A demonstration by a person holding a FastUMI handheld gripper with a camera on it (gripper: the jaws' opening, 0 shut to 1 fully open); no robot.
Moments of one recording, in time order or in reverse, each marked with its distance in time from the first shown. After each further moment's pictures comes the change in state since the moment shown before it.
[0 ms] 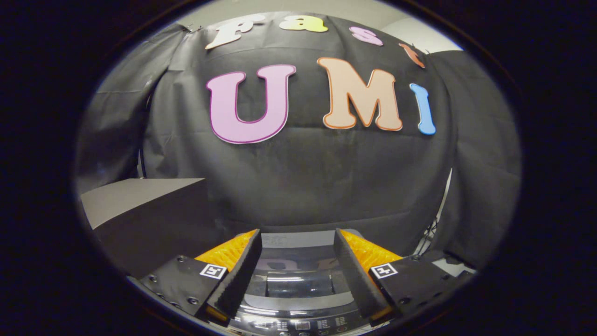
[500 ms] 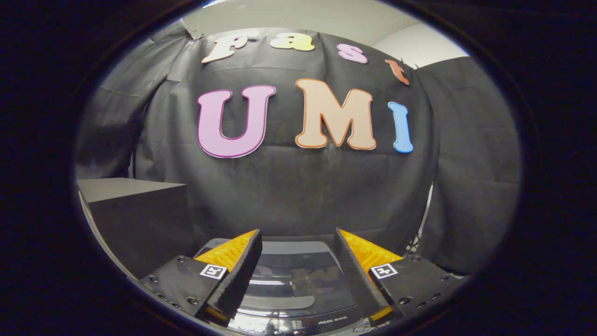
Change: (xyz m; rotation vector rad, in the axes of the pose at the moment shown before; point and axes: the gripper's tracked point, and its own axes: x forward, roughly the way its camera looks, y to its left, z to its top) arm -0.029 -0.070 0.001 -0.044 -0.137 -0.073
